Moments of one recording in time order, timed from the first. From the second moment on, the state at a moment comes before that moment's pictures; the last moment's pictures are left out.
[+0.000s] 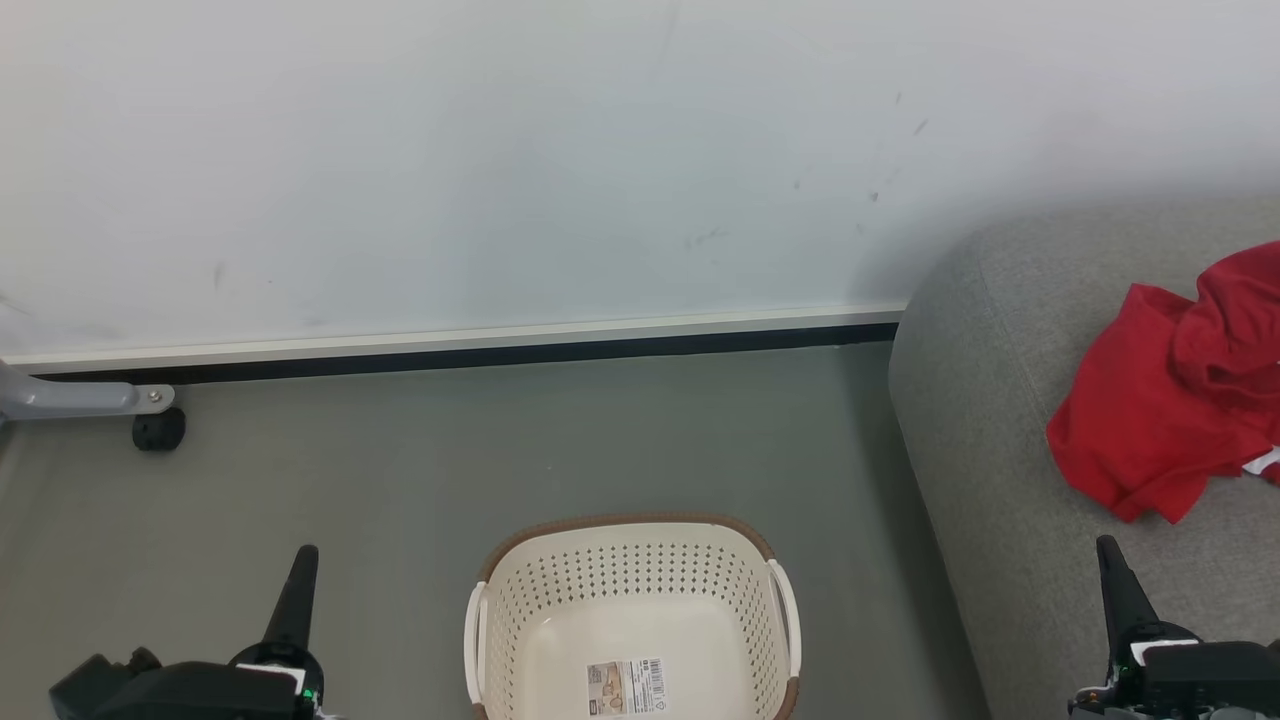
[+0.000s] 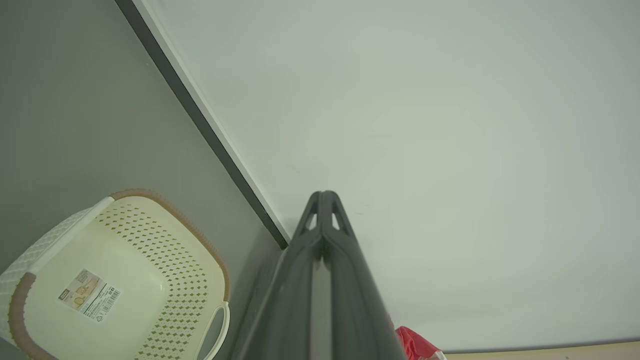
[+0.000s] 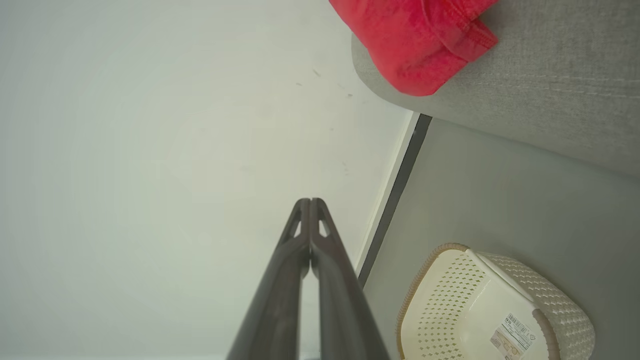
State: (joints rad) left arm -0.06 0.07 0.04 0.23 -1.39 -0.07 0.09; right arm -0.07 -0.07 -0.09 0.24 1.37 0.07 0.09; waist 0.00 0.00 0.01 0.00
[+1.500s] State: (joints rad) left arm -0.08 0.04 0.09 0.29 -1.60 -0.12 0.11; right arm -0.09 -0.04 -0.13 0.30 1.60 0.12 0.11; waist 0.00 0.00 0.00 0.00
